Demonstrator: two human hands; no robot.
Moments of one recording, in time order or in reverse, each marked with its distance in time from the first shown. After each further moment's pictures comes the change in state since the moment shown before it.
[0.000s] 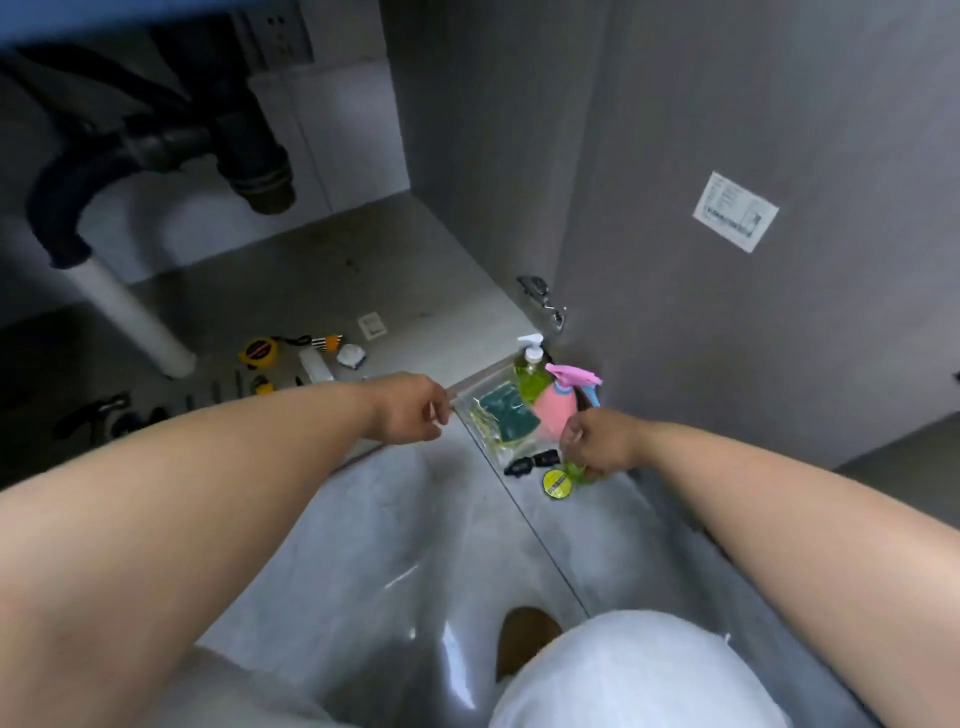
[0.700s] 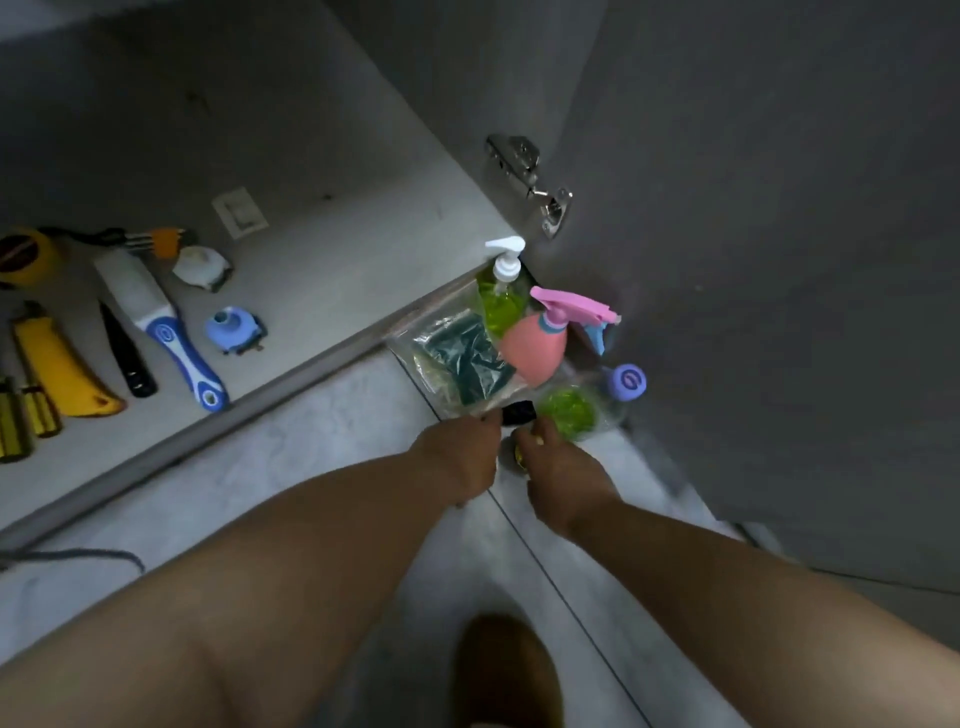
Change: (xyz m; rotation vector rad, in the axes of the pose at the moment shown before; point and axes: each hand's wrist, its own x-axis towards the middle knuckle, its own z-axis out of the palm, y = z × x) left_hand 0.171 0.040 0.191 -0.119 -0.081 0.038; right_hand 0.101 0.072 0.148 -0.317 0.167 0.000
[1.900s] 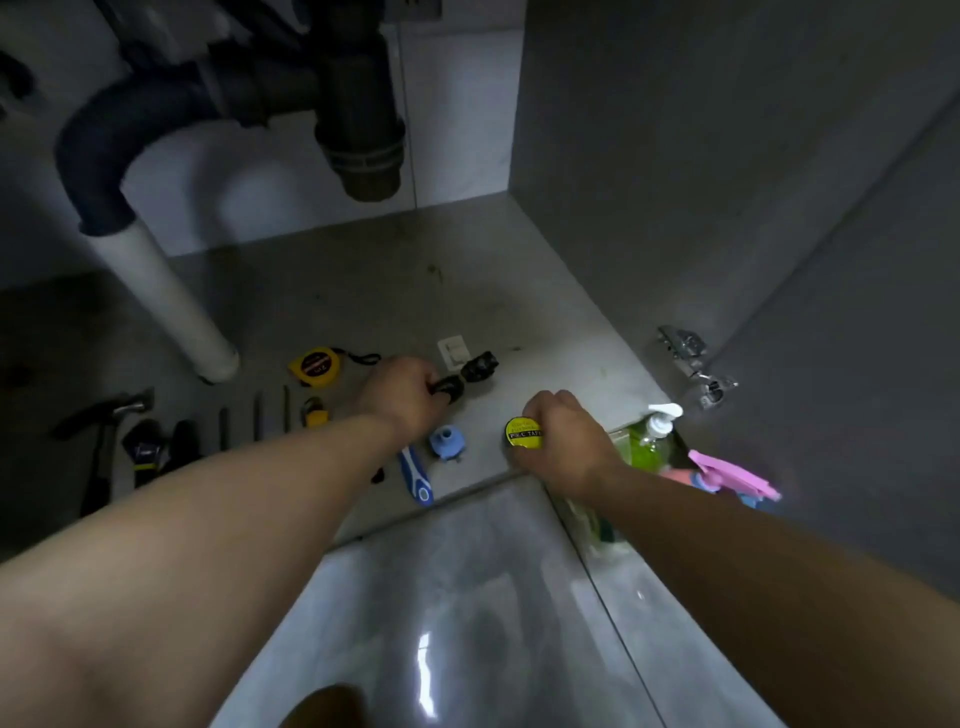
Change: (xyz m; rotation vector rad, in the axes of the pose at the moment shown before) left_hand -0.107 -0.195 -0.187 -0.351 0.596 -0.395; right_hand 0.087 -0.188 -0.157 0.309 0.271 -0.192
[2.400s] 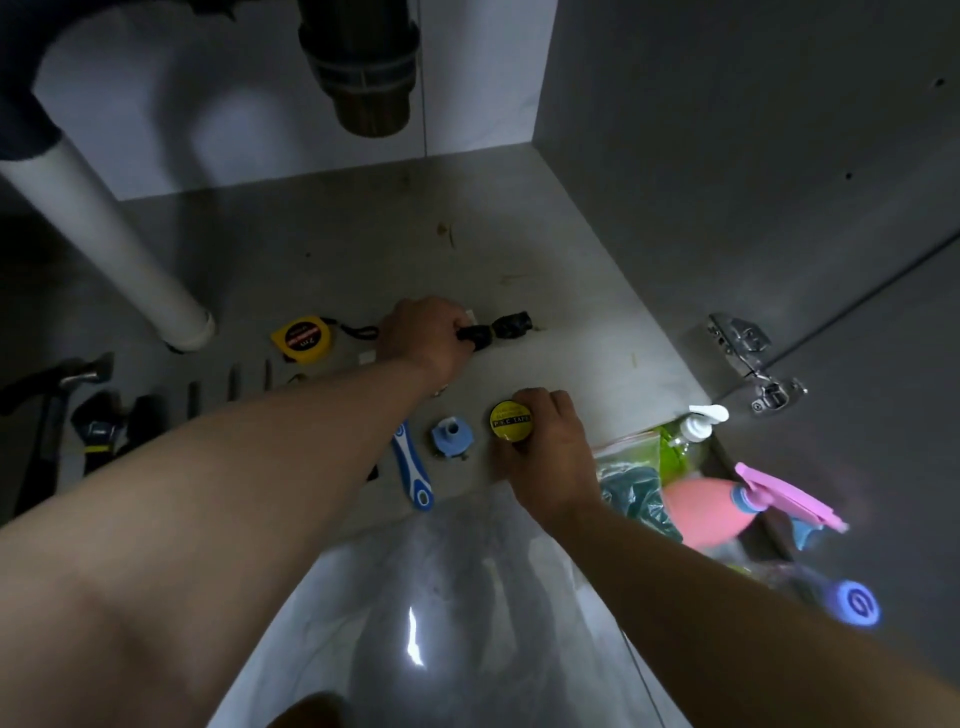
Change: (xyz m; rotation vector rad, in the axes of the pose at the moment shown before) left_hand 0.071 0.002 0.020 -0.025 0.083 0.024; right_hand 0.021 0.002 0.069 0.160 0.206 -0.006
